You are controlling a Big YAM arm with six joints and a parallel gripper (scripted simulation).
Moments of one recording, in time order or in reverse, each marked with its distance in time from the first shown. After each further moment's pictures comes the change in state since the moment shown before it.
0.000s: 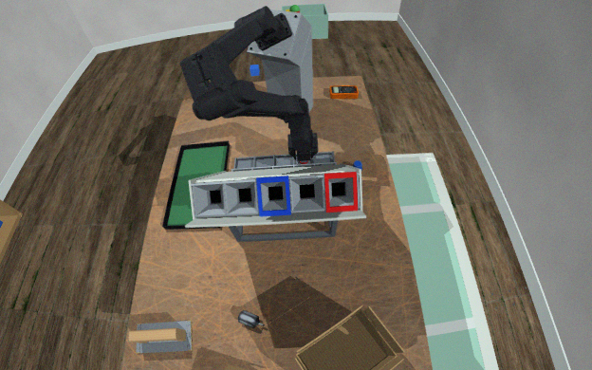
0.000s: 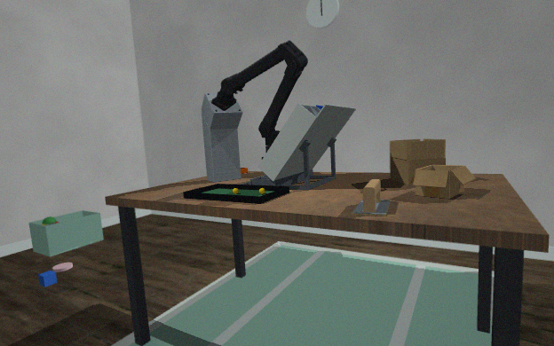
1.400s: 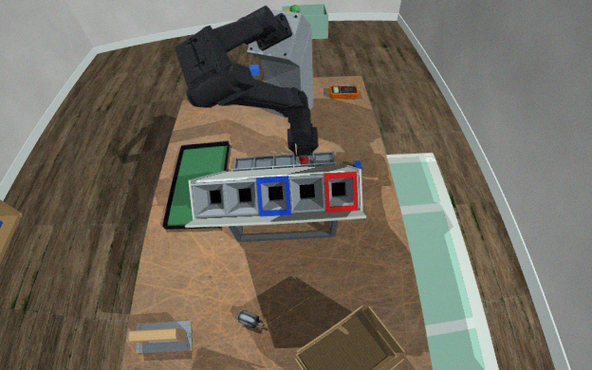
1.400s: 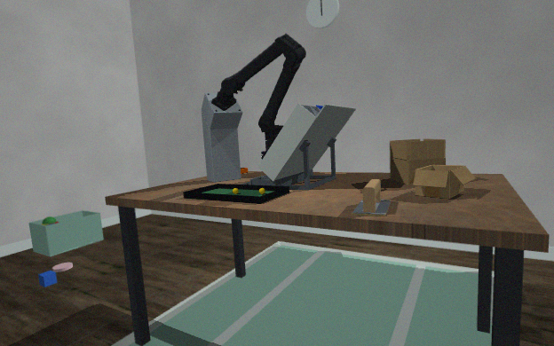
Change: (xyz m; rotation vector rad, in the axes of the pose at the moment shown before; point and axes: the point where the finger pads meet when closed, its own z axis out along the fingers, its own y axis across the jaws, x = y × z) arm 0.000 0.000 -0.028 0.000 0.000 -0.004
